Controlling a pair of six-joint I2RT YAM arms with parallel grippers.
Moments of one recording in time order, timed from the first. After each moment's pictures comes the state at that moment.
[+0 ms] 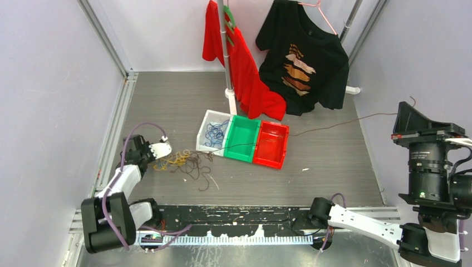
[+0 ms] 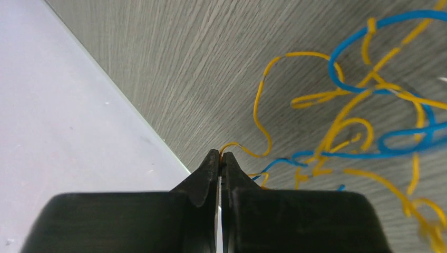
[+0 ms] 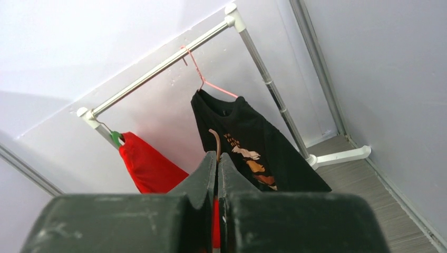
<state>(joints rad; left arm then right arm) 0.21 1.06 0.38 -0.12 -0.02 1.31 1.07 0.43 1.33 -0.13 1.16 -0.18</state>
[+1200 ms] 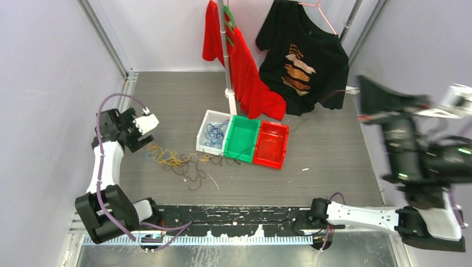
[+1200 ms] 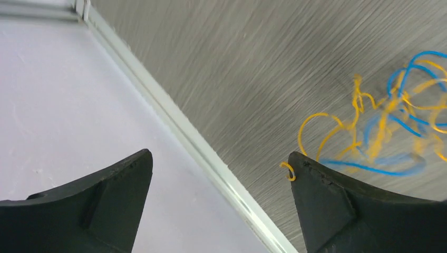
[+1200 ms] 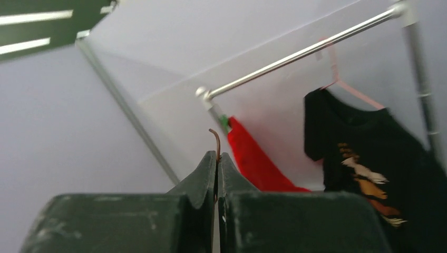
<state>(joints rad) 0.36 1.20 0.77 -0.37 0.28 1.30 1.18 0.61 1.51 -0.08 0.92 -0.10</state>
